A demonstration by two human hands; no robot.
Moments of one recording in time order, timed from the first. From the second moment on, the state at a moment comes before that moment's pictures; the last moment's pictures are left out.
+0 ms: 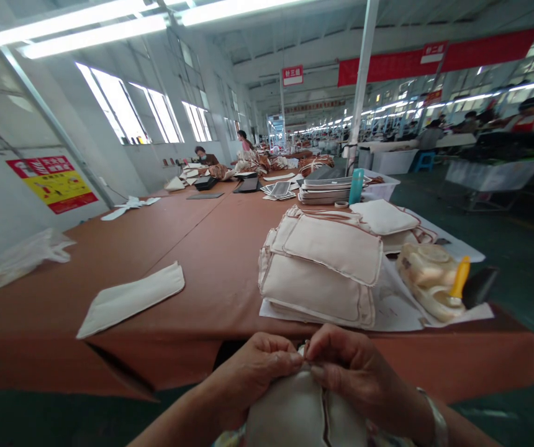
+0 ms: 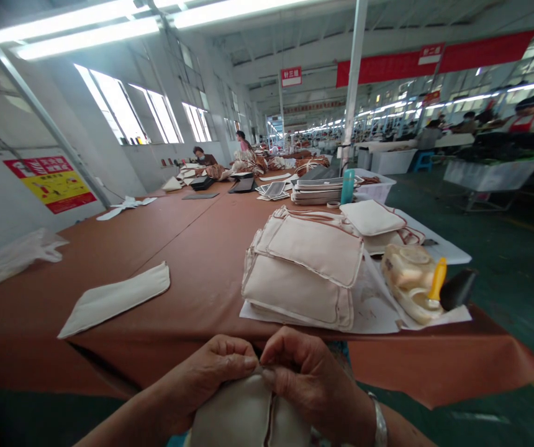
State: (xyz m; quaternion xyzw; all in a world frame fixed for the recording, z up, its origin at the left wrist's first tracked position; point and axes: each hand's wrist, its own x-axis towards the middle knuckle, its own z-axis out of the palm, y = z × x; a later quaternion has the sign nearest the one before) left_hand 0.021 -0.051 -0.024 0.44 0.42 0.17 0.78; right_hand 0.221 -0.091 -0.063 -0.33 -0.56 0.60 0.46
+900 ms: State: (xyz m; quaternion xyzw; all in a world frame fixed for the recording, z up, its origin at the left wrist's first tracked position) left_hand 0.020 -0.049 0.024 0.68 0.36 0.14 0.62; right_hand 0.233 -0.074 -0.008 -0.29 -0.73 0.51 0.33
